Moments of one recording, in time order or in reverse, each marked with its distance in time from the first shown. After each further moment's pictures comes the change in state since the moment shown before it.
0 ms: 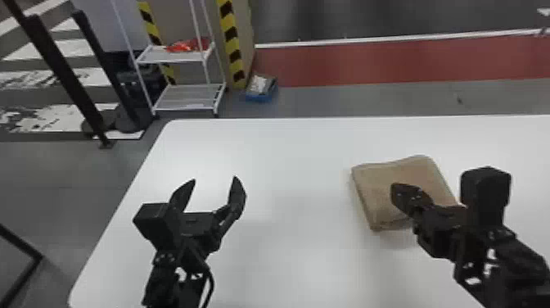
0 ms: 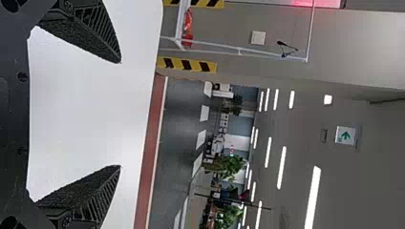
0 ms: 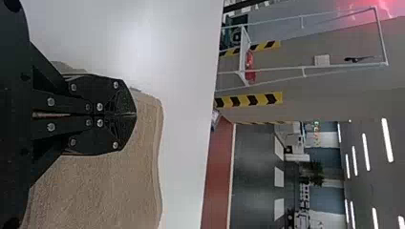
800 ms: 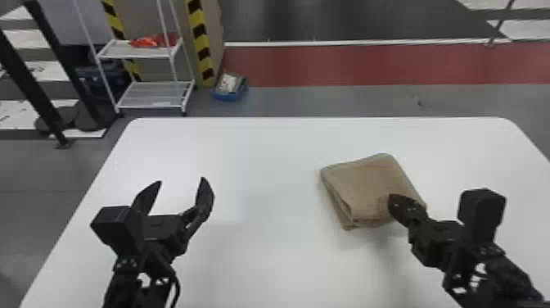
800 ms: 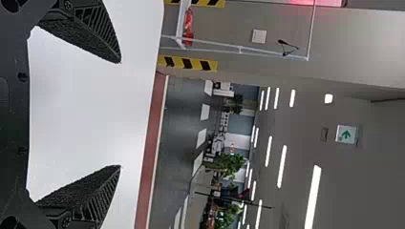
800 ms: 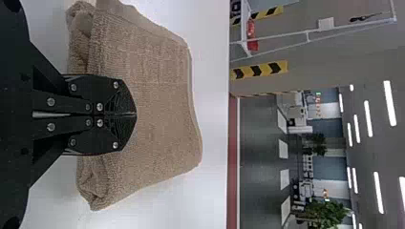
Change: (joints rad) left arm 0.003 -0.002 0.000 -0.002 0.001 0.000 -0.005; right arm 0.041 0.000 -0.144 0.098 -0.063 -0.144 0.020
